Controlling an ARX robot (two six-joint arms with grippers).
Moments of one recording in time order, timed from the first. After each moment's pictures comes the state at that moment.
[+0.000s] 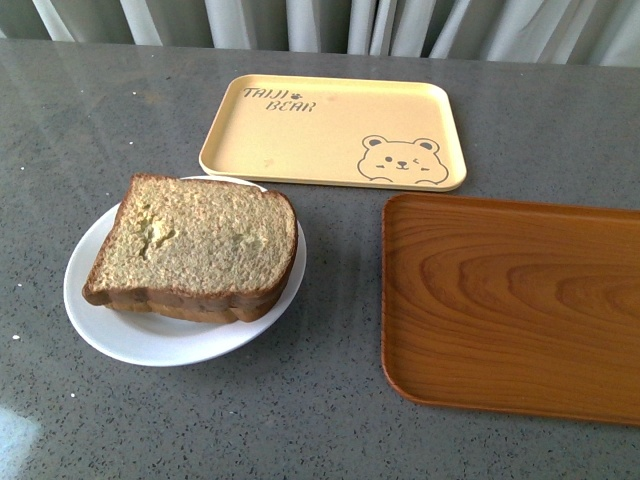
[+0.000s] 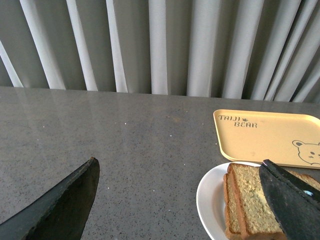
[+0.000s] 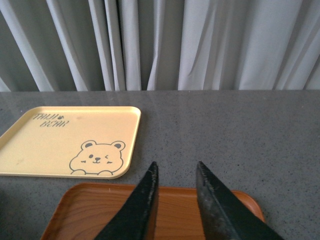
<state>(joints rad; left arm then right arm) 0.00 0.02 0.02 0.00 0.00 0.00 0.18 1.09 0.09 0.99 0.17 0.02</state>
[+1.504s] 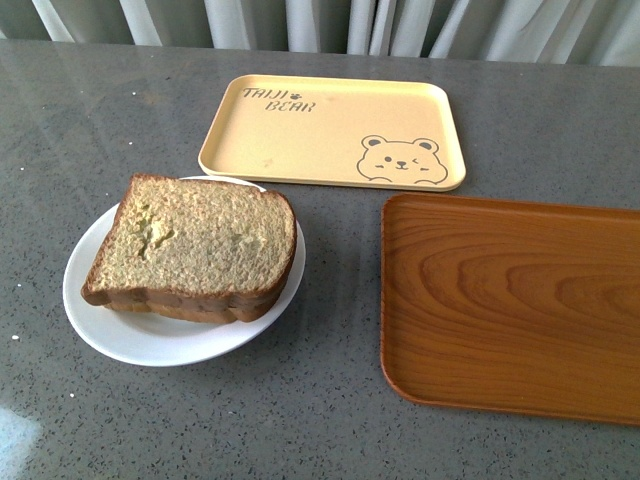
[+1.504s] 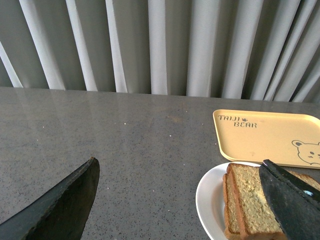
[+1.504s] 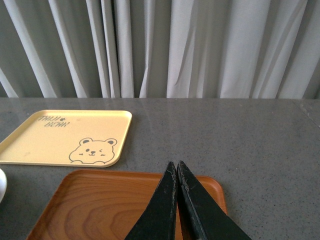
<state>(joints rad) 0.00 0.02 0.02 0.00 0.00 0.00 0.00 0.23 0.02 0.23 0.00 0.01</state>
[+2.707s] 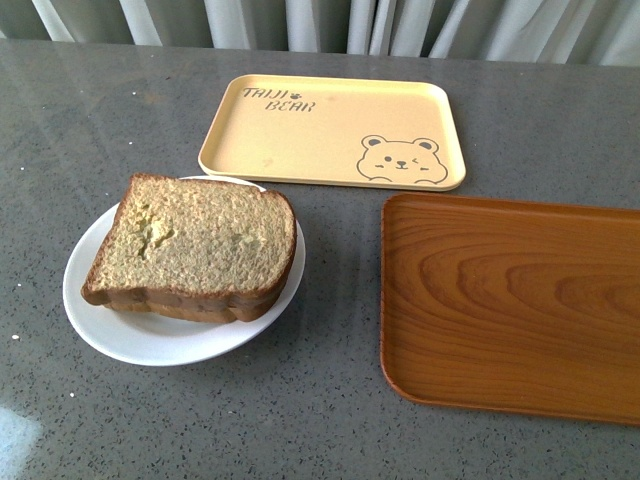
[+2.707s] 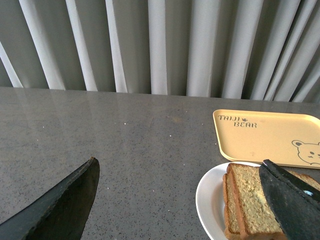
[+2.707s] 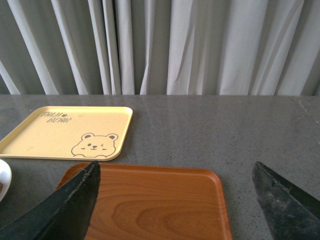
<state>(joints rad) 0.00 0.02 0.02 0.00 0.00 0.00 0.00 0.01 0.02 0.00 0.00 0.00</state>
